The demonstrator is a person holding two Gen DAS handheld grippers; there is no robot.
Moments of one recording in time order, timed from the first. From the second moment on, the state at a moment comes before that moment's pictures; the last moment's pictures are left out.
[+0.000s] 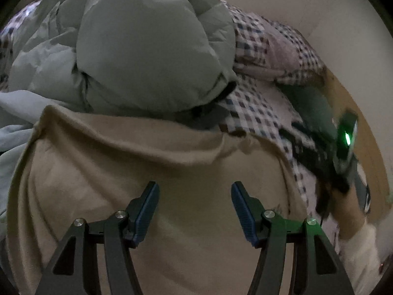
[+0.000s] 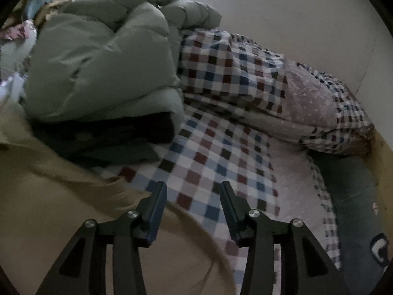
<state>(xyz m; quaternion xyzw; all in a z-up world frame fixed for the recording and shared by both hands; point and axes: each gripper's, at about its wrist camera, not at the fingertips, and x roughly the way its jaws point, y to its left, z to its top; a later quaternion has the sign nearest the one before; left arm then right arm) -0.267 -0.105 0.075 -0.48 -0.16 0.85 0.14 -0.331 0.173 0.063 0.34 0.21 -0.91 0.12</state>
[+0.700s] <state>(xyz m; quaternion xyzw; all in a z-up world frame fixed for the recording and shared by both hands) -0.259 -0.117 0.137 -0.35 -0.08 0.93 0.06 -0.240 0.232 0.108 0.31 0.06 -0.93 0.17</state>
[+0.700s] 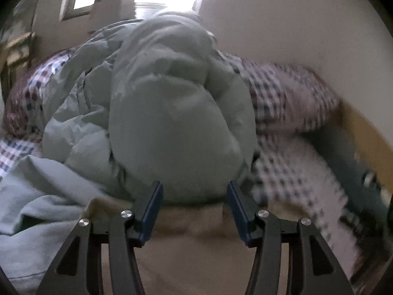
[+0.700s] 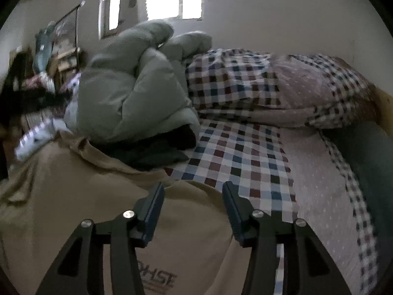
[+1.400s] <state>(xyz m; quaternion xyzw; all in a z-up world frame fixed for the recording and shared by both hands) 0.125 -0.158 0.269 -0.21 -0.11 0.97 0.09 0.063 0.284 0.237 0.22 -0.03 -0.95 0.21</state>
